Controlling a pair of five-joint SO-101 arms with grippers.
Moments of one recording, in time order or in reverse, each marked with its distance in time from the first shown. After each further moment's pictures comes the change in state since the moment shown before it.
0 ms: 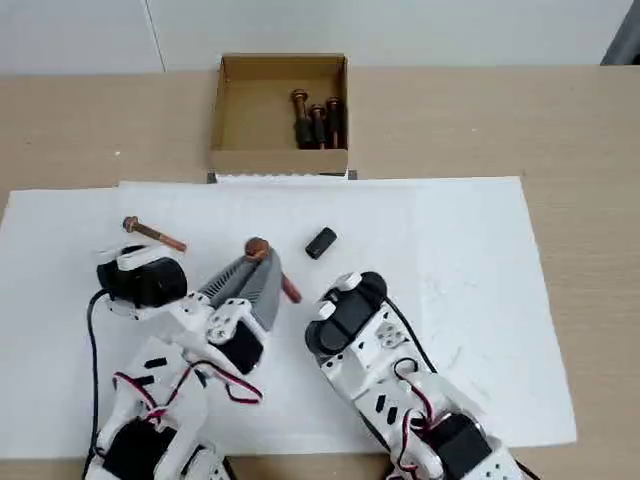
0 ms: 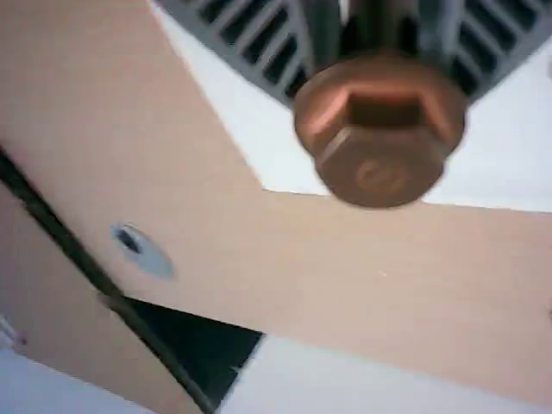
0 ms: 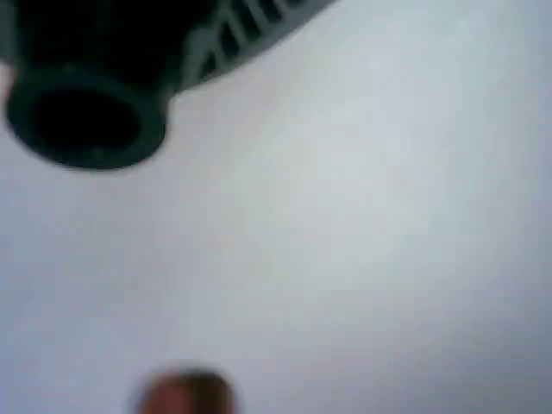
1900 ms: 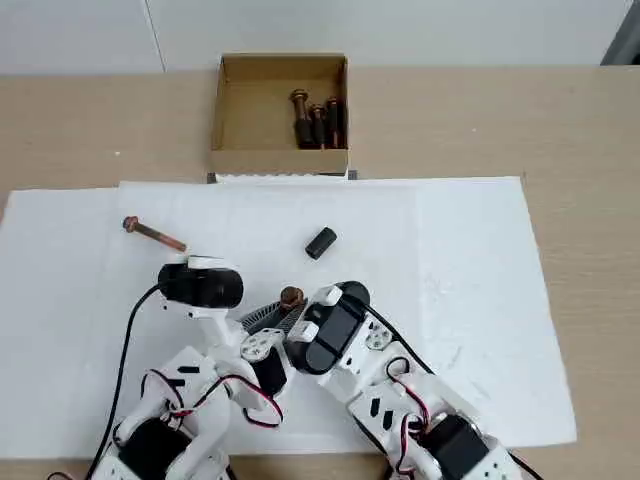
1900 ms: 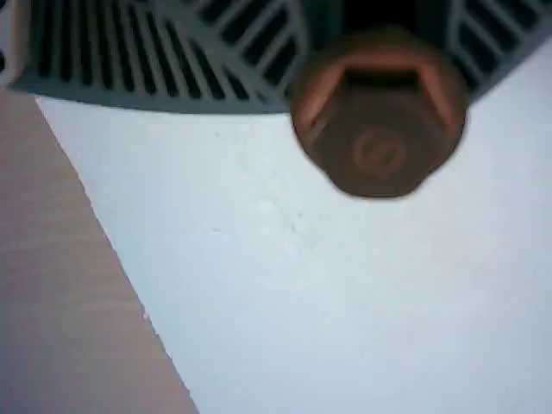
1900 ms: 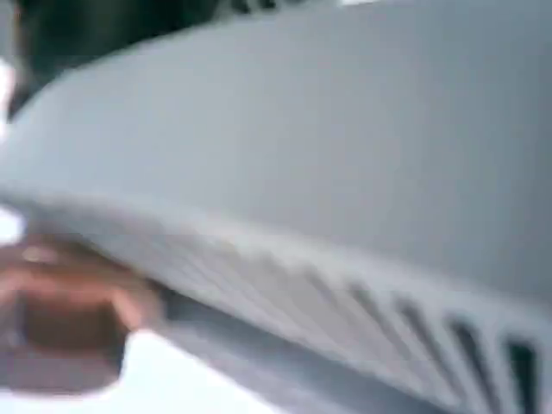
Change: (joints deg) left arm 8.6 -0.7 5.6 11.6 1.5; right arm -2.8 -0.1 0.0 -5.8 5.5
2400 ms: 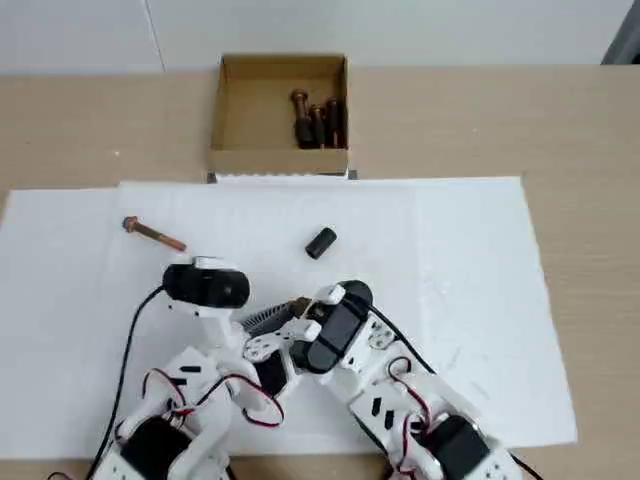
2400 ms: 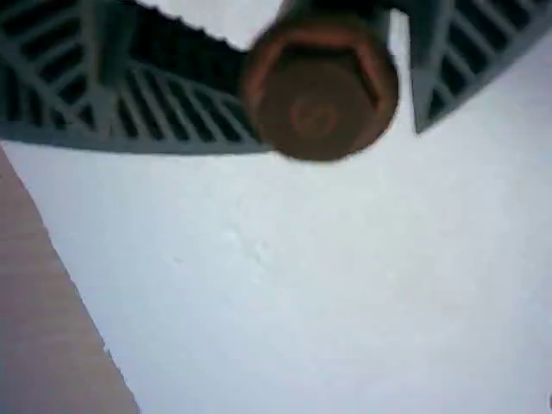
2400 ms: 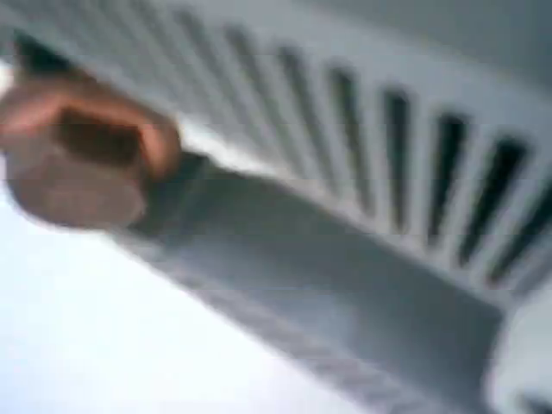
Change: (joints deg) left arm -0.2 0.4 0.6 0.9 -1.4; right arm 0.0 0.0 0.0 0.0 0.1
